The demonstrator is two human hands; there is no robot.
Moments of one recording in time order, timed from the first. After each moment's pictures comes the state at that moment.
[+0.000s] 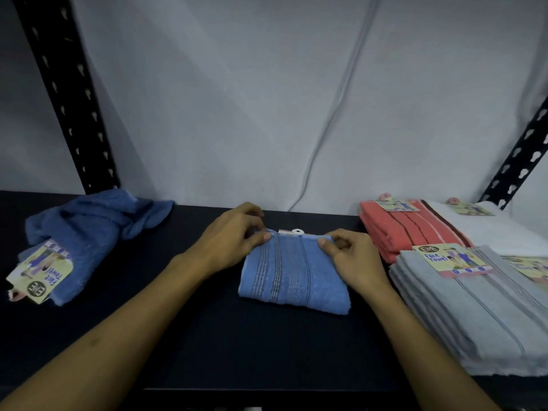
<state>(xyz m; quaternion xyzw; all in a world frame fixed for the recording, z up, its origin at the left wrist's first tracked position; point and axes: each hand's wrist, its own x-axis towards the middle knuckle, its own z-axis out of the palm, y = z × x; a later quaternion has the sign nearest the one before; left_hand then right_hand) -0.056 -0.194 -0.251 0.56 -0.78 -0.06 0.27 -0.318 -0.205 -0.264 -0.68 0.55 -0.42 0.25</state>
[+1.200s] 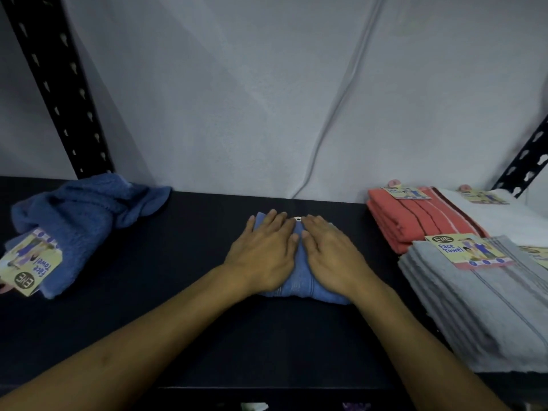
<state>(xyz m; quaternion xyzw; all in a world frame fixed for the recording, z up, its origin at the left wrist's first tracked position) -0.121 -0.164 -0.260 0.62 -0.77 -0.09 0.11 -0.281 -0.191 -0.262 -0.83 0.51 -0.20 0.15</state>
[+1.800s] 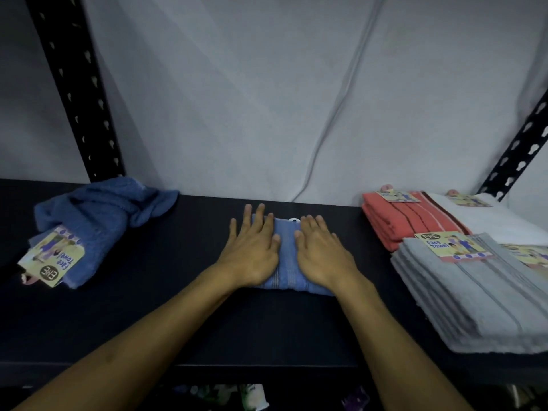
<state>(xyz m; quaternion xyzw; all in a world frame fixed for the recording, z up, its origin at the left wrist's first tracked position) -0.102 -0.153 -0.260 0.66 -0.72 -0.15 0.14 -0.260 -0.180 -0.261 -0.79 0.58 -0.13 0.14</state>
